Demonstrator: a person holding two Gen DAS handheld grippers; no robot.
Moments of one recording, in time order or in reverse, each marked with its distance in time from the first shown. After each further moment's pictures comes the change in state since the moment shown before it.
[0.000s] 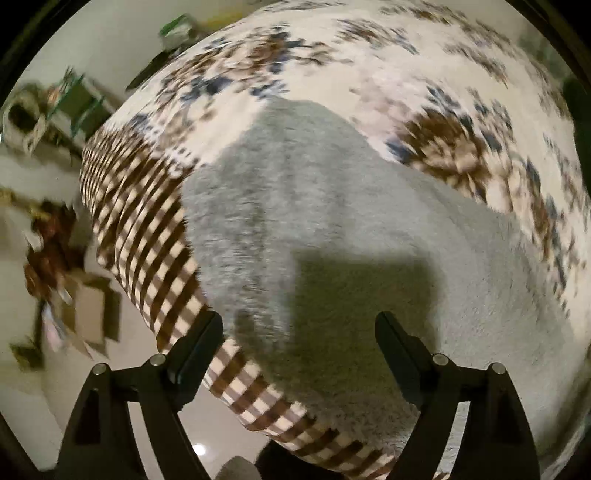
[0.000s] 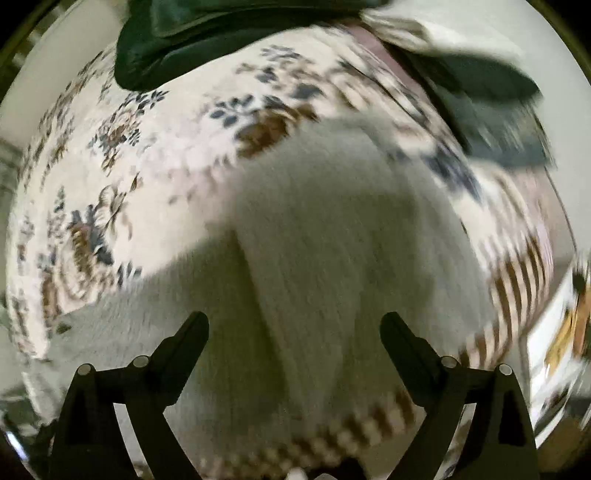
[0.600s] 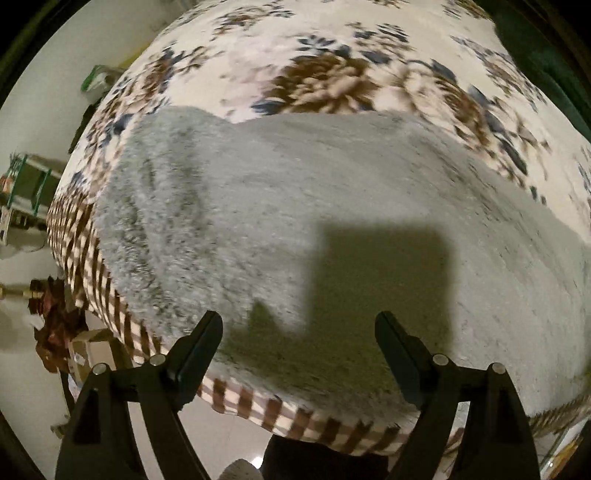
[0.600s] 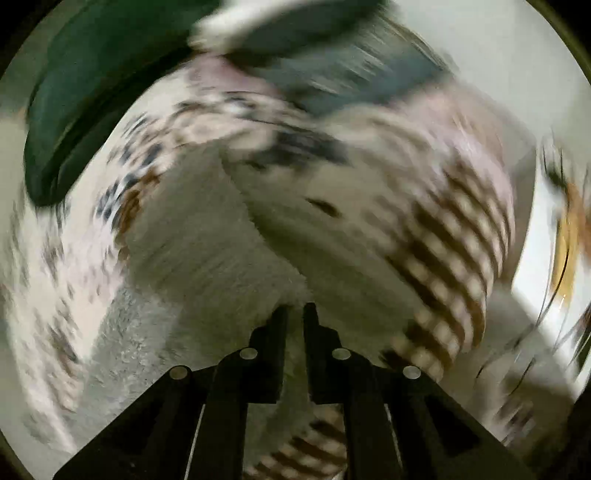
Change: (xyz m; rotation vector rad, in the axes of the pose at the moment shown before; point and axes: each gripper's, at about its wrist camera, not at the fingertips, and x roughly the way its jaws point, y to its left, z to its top) left arm -0.013 -0.092 -0.044 0.318 0.038 -0.031; right arm 0.019 -0.155 -0.043 0.524 -0.061 0.045
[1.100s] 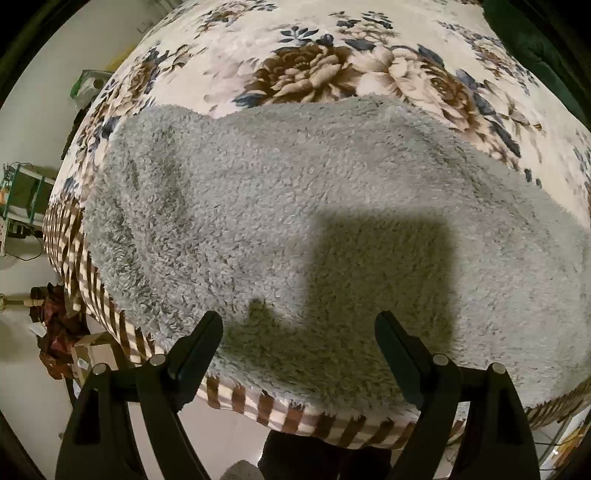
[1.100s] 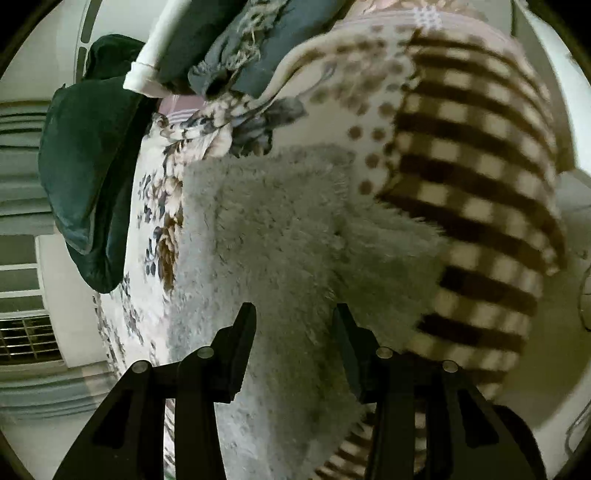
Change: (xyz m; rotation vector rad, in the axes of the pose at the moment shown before) left arm 0.004 -0.009 0.000 0.033 0.041 0.001; right arm 0.047 -0.052 -0.008 0.338 0.045 0.365
